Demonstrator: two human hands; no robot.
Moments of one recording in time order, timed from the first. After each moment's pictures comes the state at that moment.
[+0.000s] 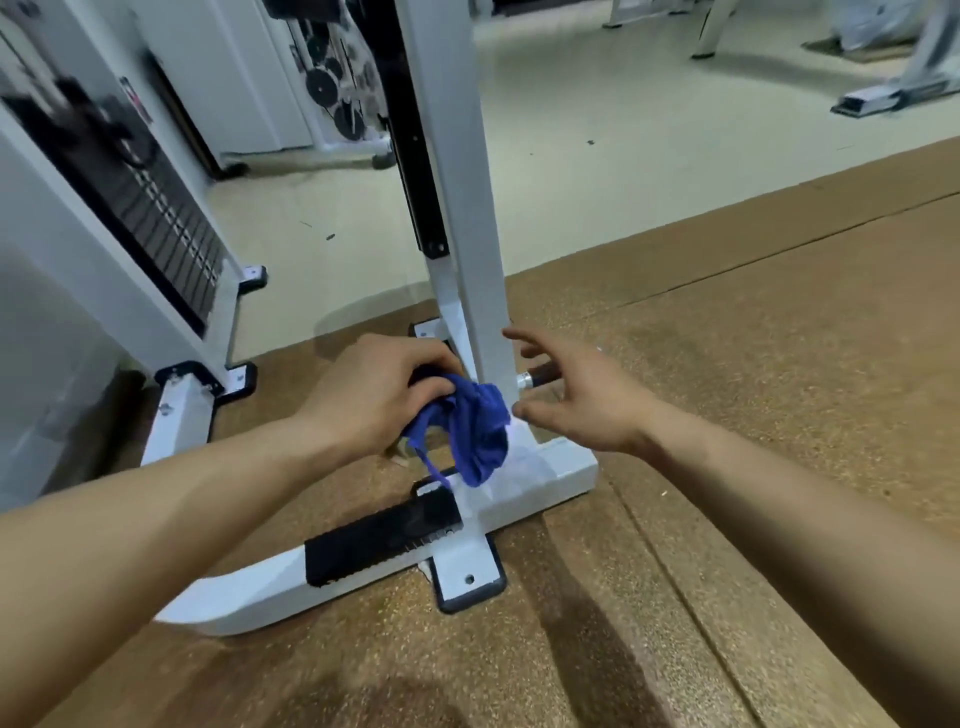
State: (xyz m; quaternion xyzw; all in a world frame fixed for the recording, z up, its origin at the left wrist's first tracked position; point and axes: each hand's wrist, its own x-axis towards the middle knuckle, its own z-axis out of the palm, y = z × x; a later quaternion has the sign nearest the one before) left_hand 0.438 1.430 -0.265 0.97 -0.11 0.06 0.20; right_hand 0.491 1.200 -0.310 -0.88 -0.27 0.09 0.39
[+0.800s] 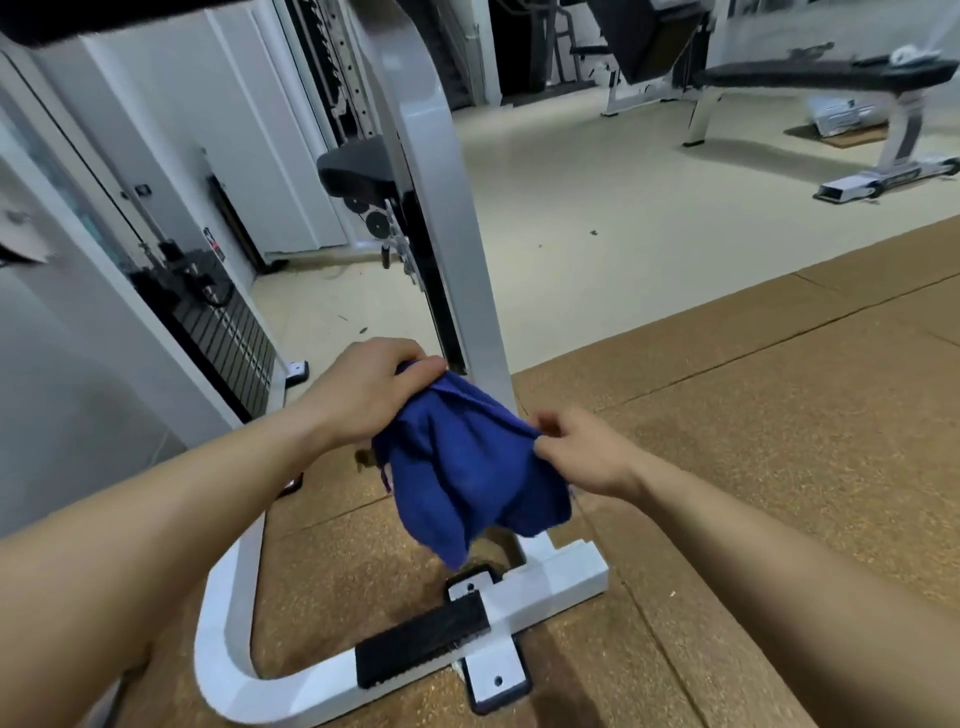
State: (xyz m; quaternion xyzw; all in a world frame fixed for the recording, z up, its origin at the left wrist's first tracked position) left_hand 0.478 1.435 -0.077 0.98 -0.04 0.05 0.20; right_hand 0.517 1.205 -0.185 -0.85 -0.20 0.16 0.46
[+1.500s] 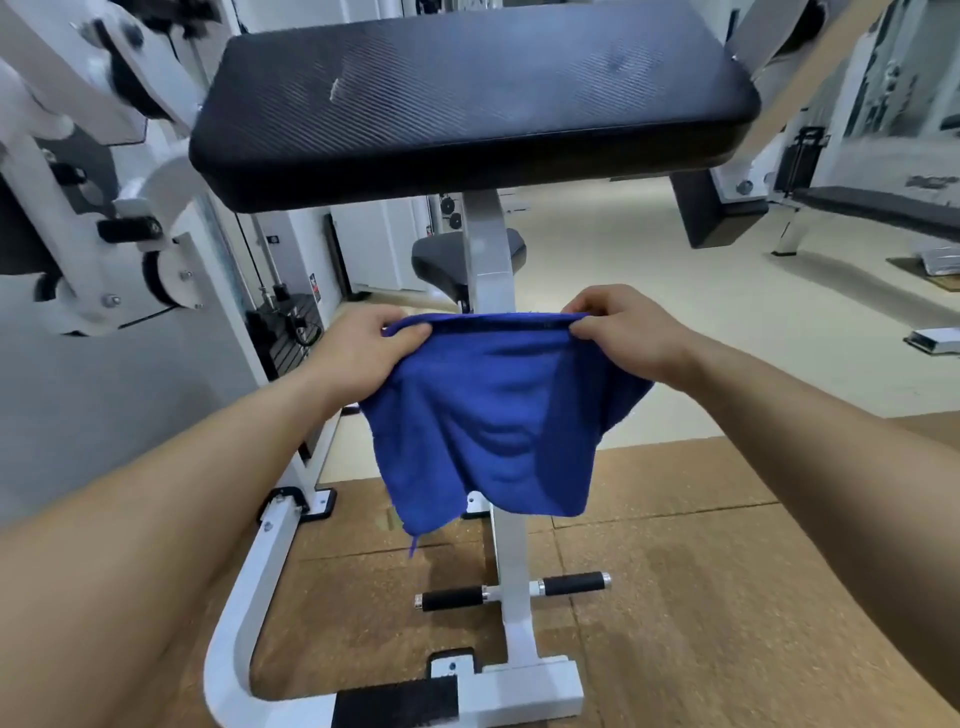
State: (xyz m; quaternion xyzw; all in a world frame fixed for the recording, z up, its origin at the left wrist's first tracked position) left_hand 0.486 1.425 0.077 0.91 0.12 0.19 0.35; right_hand 0.616 1.179 0.075 -0.85 -0.31 0.03 0.43
